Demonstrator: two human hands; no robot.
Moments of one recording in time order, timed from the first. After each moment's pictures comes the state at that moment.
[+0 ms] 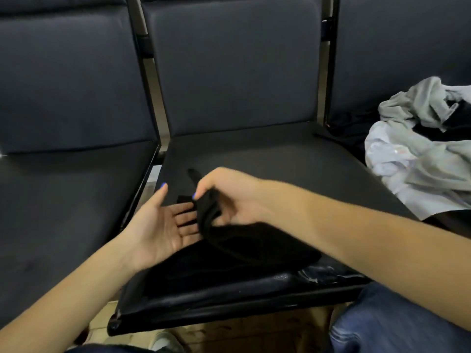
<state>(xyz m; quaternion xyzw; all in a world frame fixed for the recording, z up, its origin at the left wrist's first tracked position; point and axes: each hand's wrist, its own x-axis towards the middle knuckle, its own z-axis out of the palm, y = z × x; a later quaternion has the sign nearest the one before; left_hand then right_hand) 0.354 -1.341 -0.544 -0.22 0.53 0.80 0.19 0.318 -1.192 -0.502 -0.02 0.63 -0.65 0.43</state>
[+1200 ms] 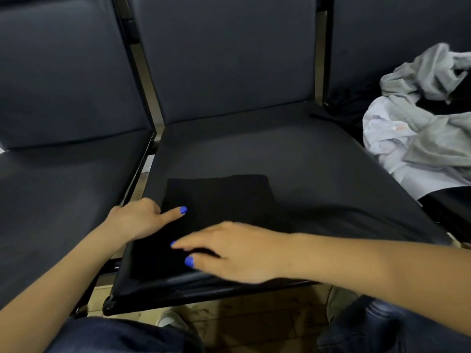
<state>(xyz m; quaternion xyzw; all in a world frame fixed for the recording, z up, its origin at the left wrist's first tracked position) 0.344 -1.352 -0.545 -0.16 0.97 0.02 0.17 0.380 -1.145 -0.539 -0.46 0.83 -0.26 0.20</state>
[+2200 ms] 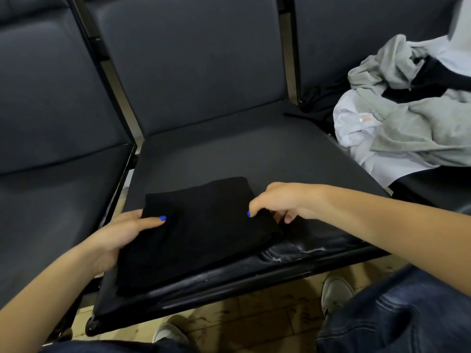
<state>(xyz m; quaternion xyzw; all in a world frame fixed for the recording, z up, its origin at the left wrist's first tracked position) 0.355 -1.342 -0.548 -0.19 0.78 0.56 0.20 0.324 -1.062 -0.542 0.03 0.85 -0.41 0.33</state>
